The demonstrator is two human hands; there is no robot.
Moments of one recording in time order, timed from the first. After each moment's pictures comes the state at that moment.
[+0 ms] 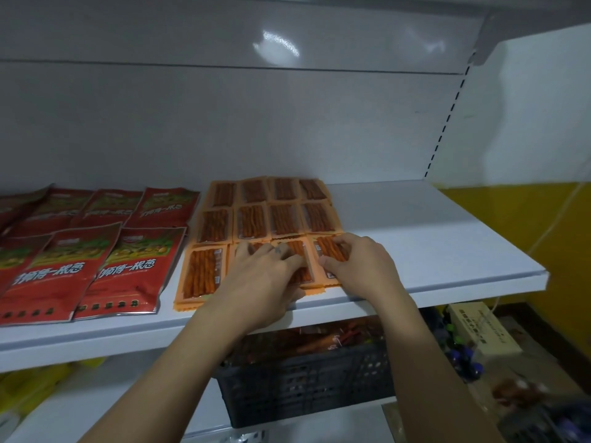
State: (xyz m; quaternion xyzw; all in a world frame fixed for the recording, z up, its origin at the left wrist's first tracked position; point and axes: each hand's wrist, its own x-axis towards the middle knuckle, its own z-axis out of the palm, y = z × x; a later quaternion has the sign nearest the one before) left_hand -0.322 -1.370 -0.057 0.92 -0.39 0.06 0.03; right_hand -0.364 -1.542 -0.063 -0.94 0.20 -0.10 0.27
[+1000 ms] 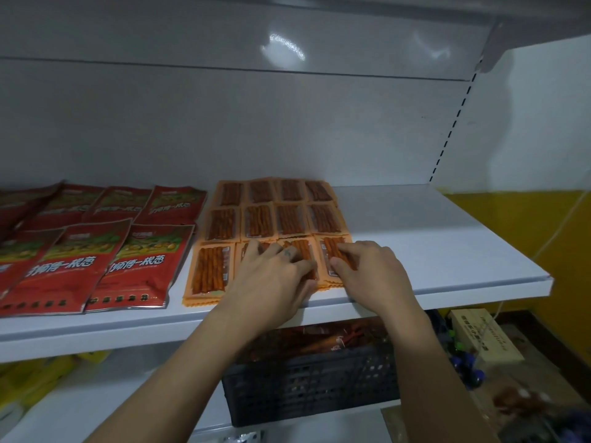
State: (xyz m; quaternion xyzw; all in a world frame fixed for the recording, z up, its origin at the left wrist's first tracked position) left_hand -0.329 -1.369 -0.063 0.91 -0.39 0.12 0.03; right_hand -0.373 -1.542 -0.074 -0.95 0.18 -0.11 0.21
